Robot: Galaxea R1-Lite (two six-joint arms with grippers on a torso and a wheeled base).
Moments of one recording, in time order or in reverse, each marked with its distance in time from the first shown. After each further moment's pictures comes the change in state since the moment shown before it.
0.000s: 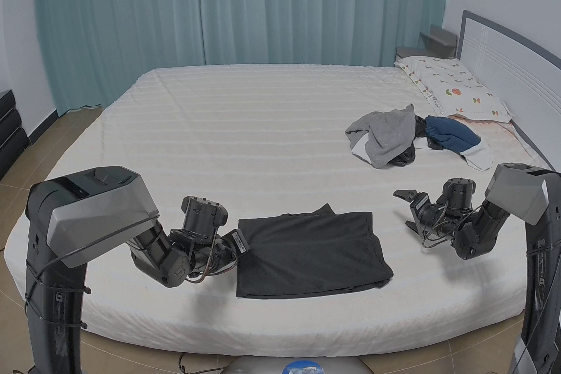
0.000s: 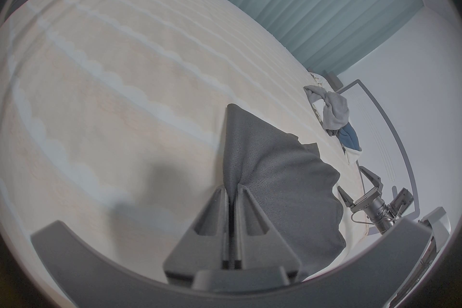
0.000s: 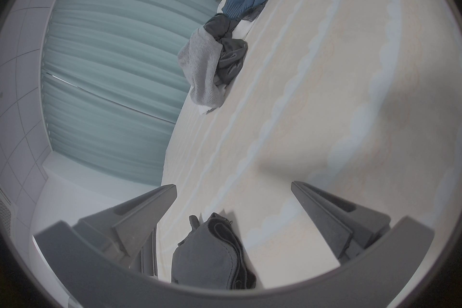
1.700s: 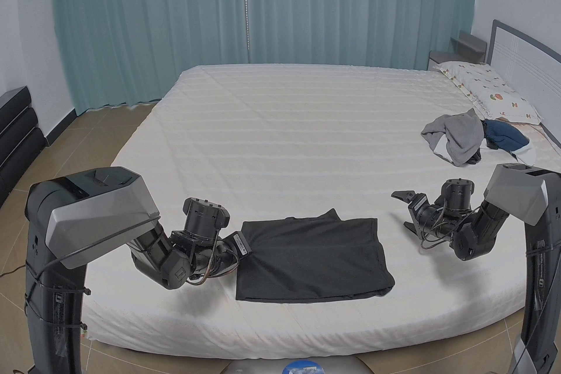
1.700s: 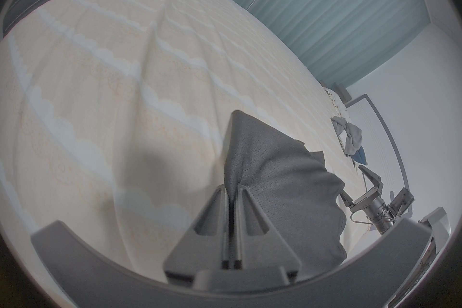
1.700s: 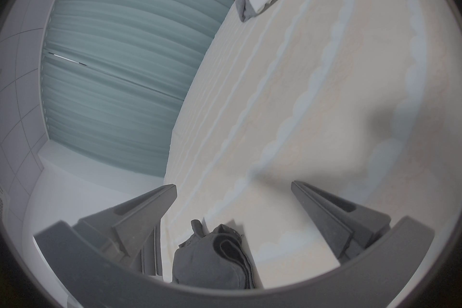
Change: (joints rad) left arm -0.012 -0.006 0.012 0.004 0.002 -0.012; right arm 0.003 -0.001 0.005 -0.001 0.000 0.000
